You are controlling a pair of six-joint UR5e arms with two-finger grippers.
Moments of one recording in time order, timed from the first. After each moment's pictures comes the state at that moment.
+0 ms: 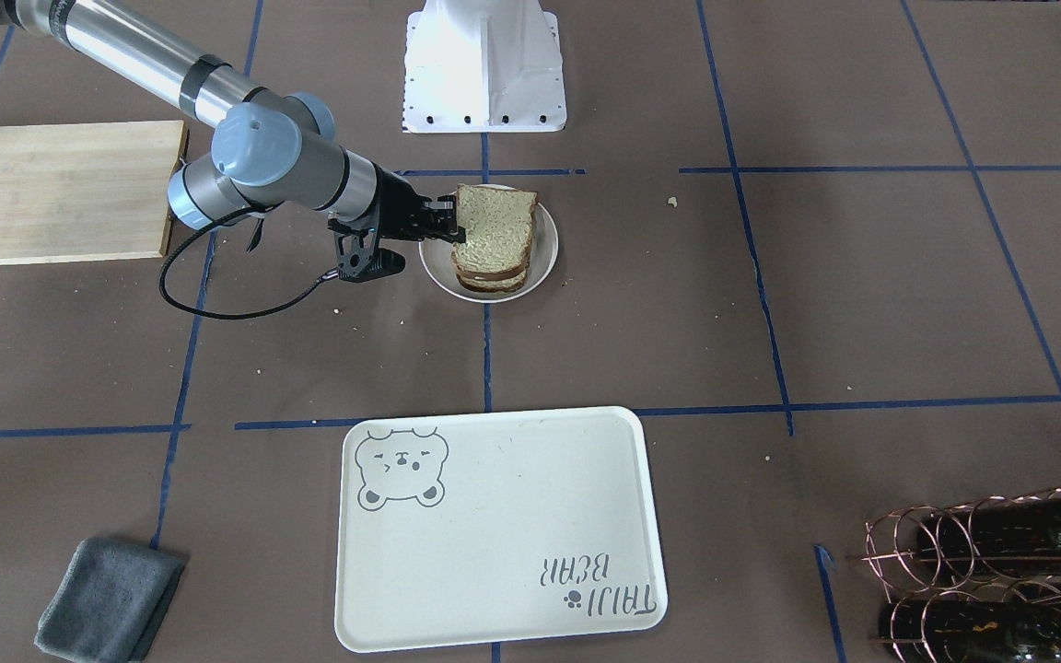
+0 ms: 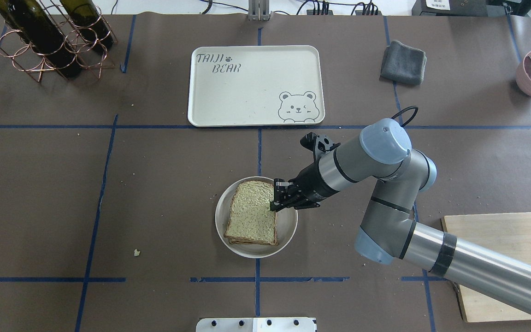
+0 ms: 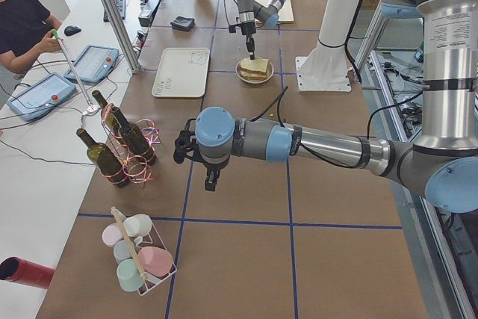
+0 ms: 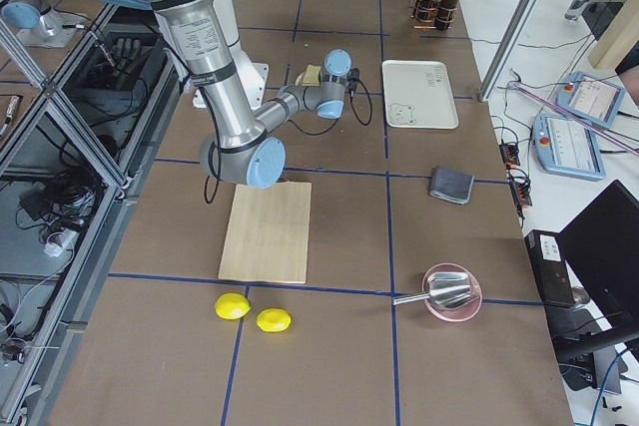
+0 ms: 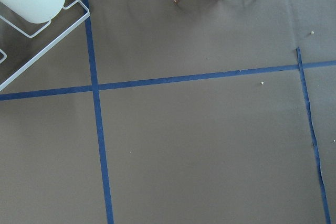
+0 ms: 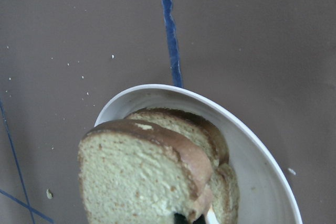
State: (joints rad) left arm -1.60 -1.48 -1.84 -1.55 -2.57 0.04; right arm 0.53 -1.06 1.47 -0.61 2.25 1.62
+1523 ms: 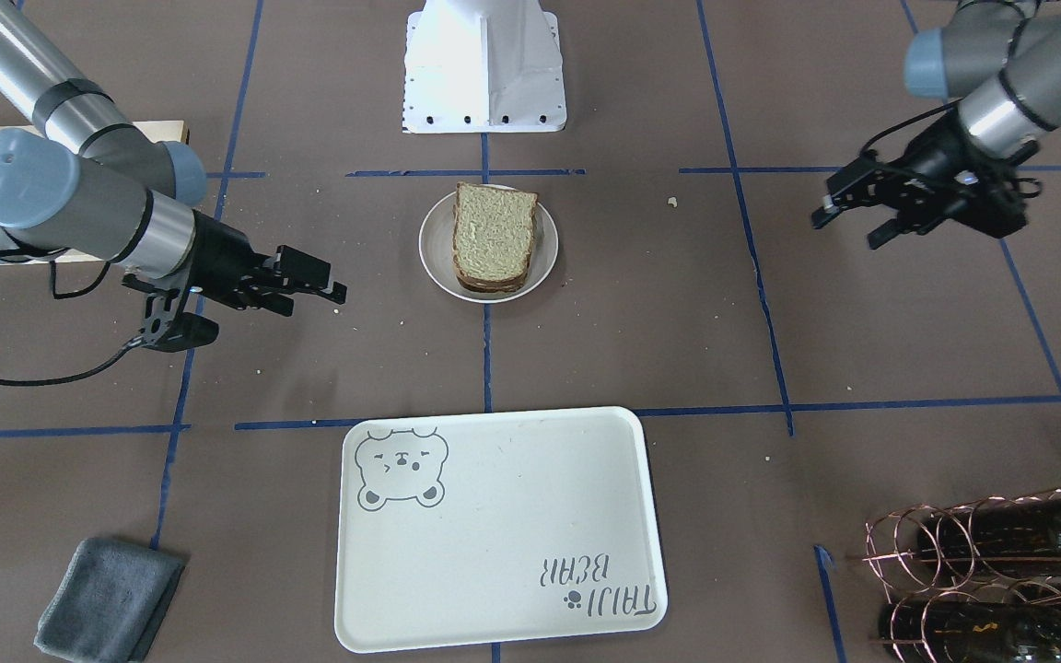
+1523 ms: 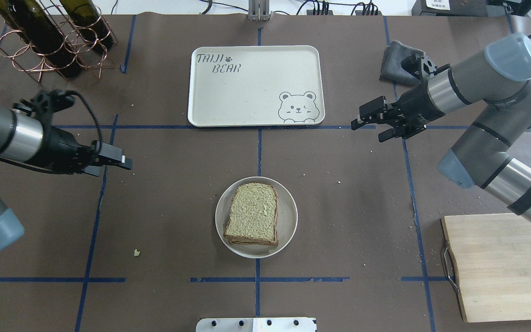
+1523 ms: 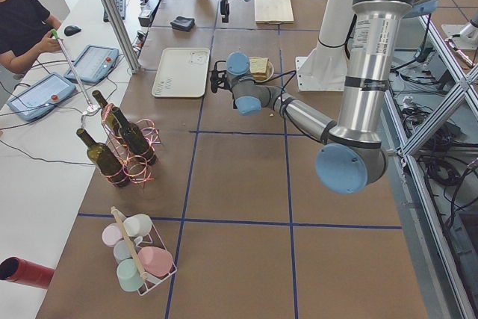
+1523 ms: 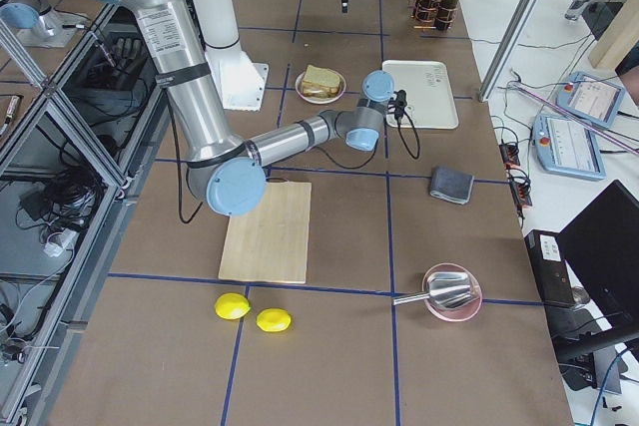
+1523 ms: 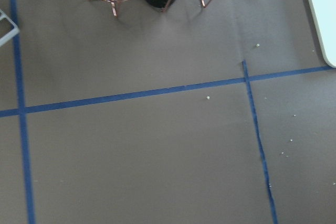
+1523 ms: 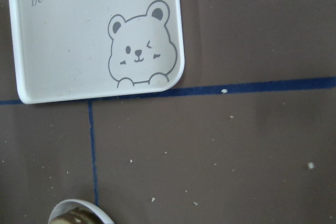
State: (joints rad) left arm -0.73 -1.74 -1.86 -2.27 -2.18 -1.34; right arm 0.93 -1.22 1.50 -0.66 2.45 1.33
